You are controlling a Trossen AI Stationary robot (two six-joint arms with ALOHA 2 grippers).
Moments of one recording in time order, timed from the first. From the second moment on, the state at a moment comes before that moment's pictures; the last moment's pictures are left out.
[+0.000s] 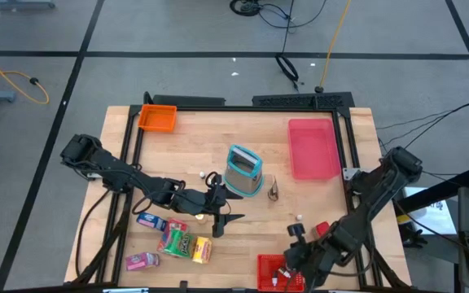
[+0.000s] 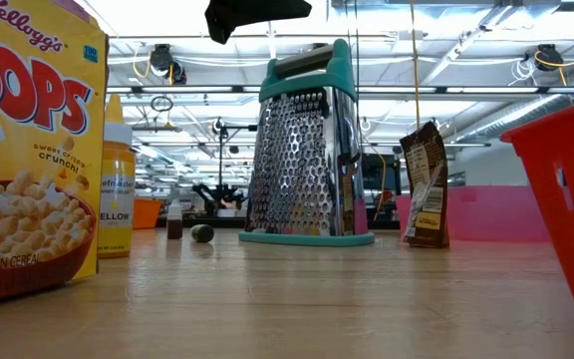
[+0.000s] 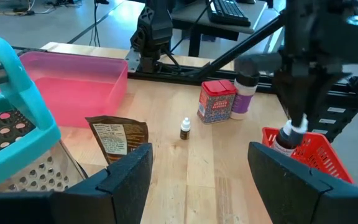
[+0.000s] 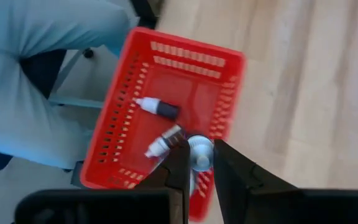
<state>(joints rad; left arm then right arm) -0.38 1.57 1.02 0.23 -0.37 -0.23 0.83 1.65 1.29 -0.68 0.18 0.53</state>
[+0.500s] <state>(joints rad) -0.38 1.57 1.02 0.23 -0.37 -0.23 0.75 1.76 1.29 -0.54 0.15 0.42</state>
